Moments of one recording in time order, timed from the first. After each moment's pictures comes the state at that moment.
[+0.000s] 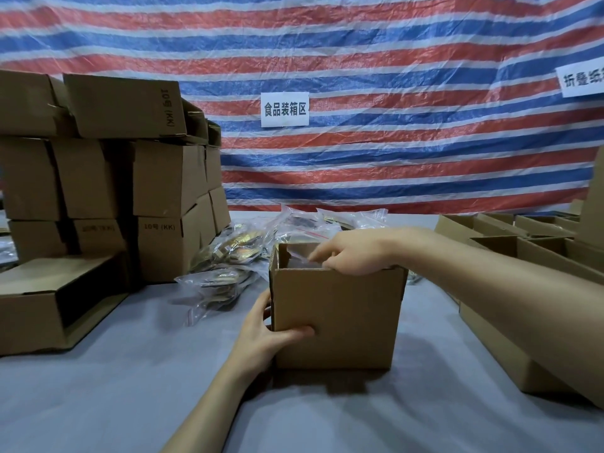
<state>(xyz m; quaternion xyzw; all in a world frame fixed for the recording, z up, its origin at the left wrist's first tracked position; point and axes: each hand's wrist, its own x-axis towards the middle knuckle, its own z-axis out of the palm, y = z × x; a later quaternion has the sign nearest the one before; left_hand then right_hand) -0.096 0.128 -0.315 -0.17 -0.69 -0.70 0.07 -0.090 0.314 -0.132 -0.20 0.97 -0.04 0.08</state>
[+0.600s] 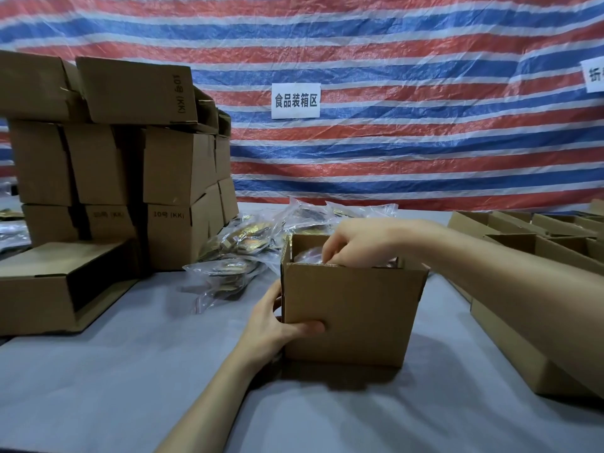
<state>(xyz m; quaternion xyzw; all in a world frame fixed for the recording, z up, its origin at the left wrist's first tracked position) -0.093 0.128 -0.310 -0.19 -0.70 -0.68 0.08 -0.092 0.309 -0.130 -0.21 0.97 -0.09 0.08</state>
